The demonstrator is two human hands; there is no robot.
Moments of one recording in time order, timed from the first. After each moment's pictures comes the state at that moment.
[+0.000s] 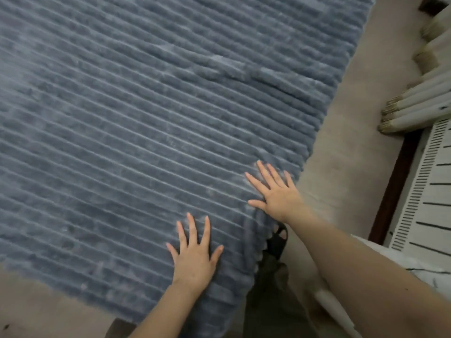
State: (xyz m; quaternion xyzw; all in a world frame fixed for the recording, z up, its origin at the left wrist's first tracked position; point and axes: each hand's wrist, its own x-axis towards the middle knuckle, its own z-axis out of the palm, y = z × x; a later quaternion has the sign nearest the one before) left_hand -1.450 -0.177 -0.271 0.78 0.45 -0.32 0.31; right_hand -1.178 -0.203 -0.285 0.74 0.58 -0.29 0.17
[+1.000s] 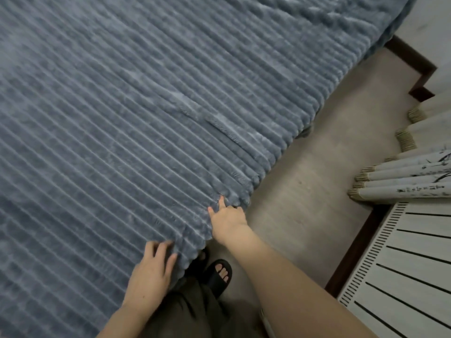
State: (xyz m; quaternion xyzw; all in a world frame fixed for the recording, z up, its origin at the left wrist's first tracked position) left_hand -1.303 -0.218 -0.247 0.74 0.59 -0.08 0.33; right_hand -1.085 -0.158 -0.231 0.60 0.61 -0.37 0.35
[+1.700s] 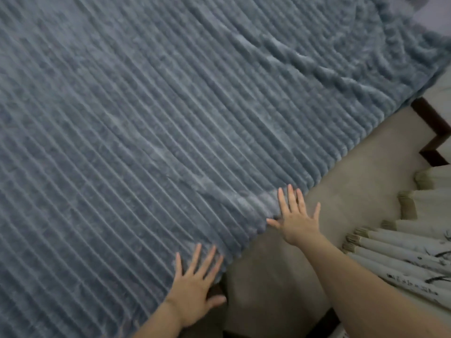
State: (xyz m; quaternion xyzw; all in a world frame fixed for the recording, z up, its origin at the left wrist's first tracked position) left_hand -1.098 -0.111 -0.261 0.81 0.37 -0.31 0.32; right_hand -0.797 -0.048 -0.263 0.75 0.53 -0.30 0.28
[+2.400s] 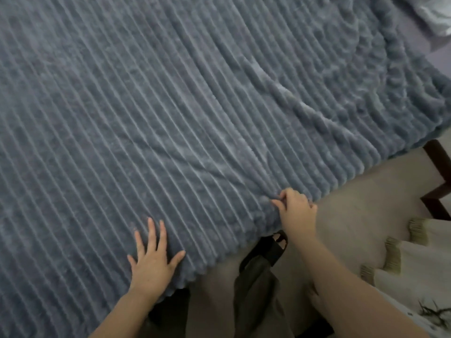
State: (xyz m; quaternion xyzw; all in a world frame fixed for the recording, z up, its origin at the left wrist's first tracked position) left_hand -0.972 -0.013 -0.264 0.52 0.70 -0.22 0.44; right_hand -0.644 0.071 -0.261 0.81 0.56 -0.19 0.05
